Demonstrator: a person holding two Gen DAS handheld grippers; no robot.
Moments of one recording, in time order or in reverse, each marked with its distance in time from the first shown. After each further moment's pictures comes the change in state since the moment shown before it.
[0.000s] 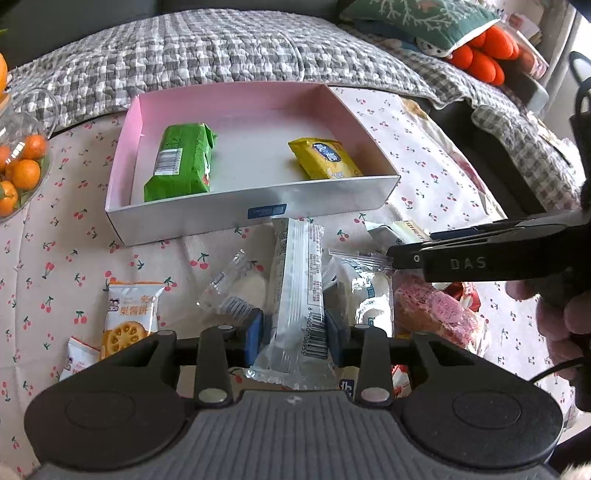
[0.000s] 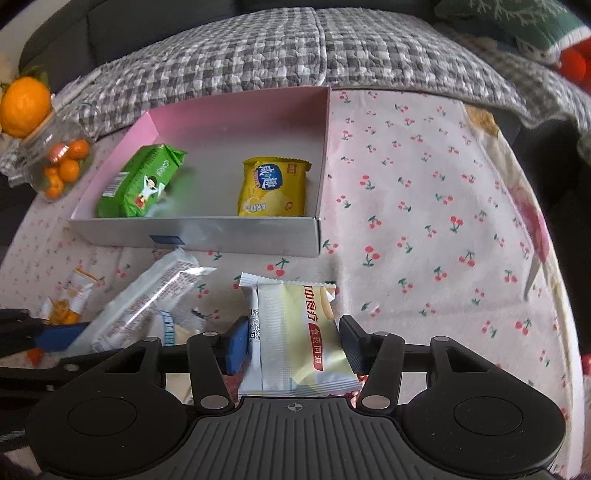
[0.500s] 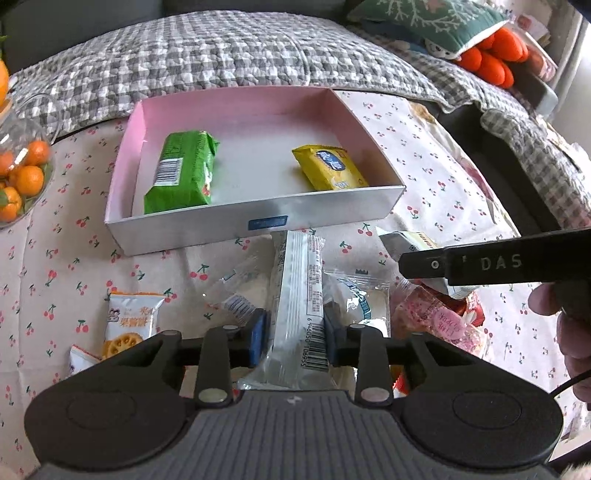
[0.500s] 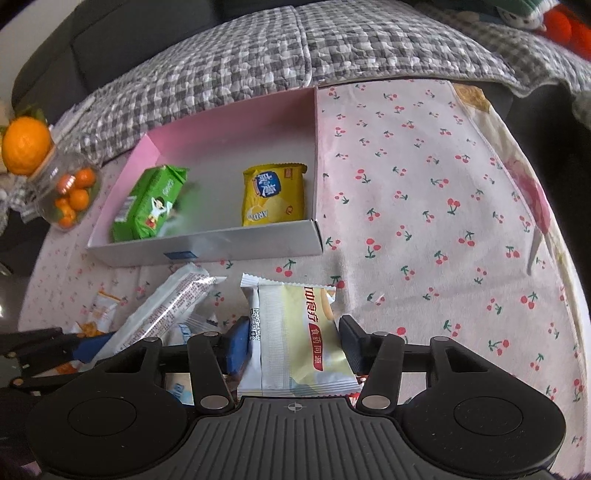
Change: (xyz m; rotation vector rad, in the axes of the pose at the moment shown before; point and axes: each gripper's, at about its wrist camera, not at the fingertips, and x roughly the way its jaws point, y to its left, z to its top) left arm 0.001 -0.004 0.009 -0.015 -0.006 0.030; right arm -0.014 -0.011 0.005 0.121 0.017 0.070
